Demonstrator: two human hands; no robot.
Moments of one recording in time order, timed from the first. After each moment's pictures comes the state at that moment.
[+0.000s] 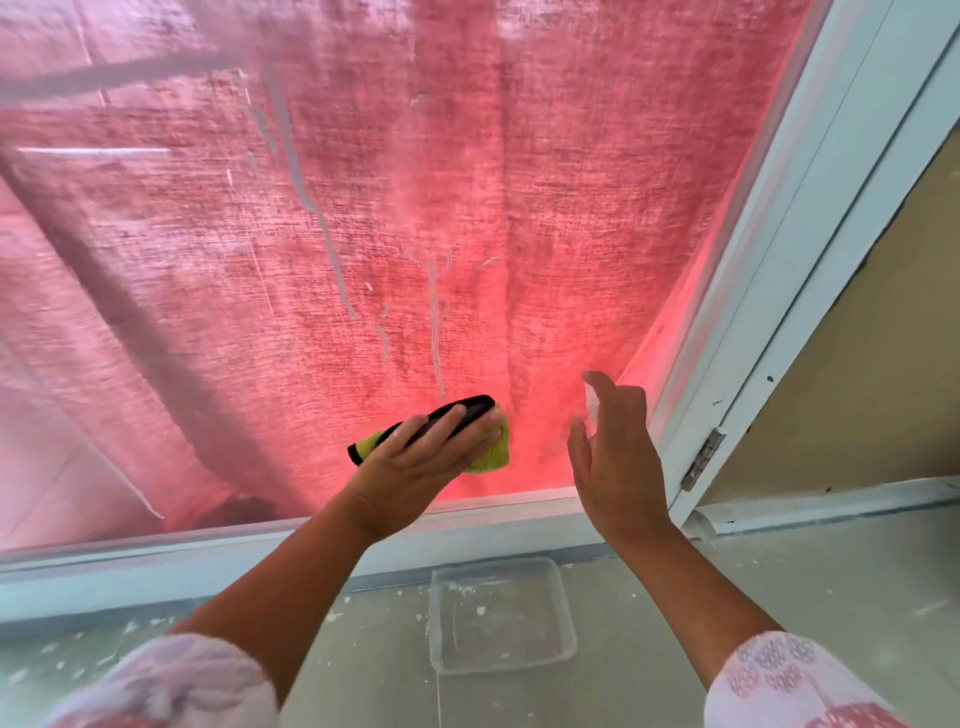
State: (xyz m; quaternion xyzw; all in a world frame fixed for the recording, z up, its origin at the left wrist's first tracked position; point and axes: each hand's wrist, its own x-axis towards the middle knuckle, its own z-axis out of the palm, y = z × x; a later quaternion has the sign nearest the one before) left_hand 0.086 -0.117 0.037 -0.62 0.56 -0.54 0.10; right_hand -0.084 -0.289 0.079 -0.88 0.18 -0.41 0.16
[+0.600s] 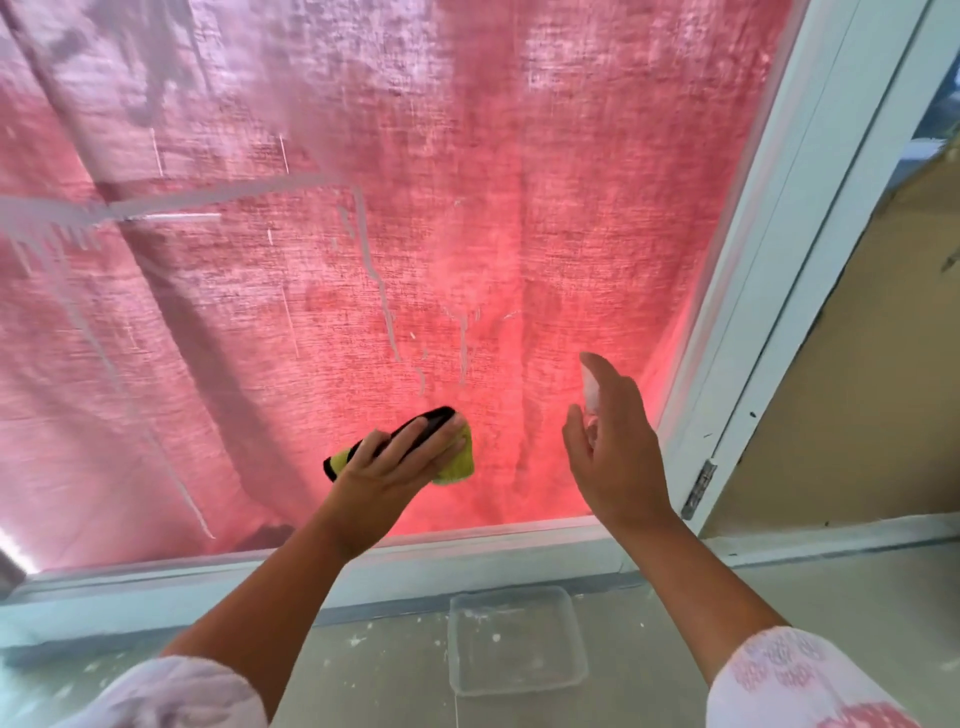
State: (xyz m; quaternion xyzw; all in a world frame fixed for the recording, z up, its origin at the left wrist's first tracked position) left_hand 0.092 -0.067 0.074 -0.69 0.53 -0.49 0.08; right_hand -0.088 -0.261 0.141 -0.85 0.12 -0.47 0.19
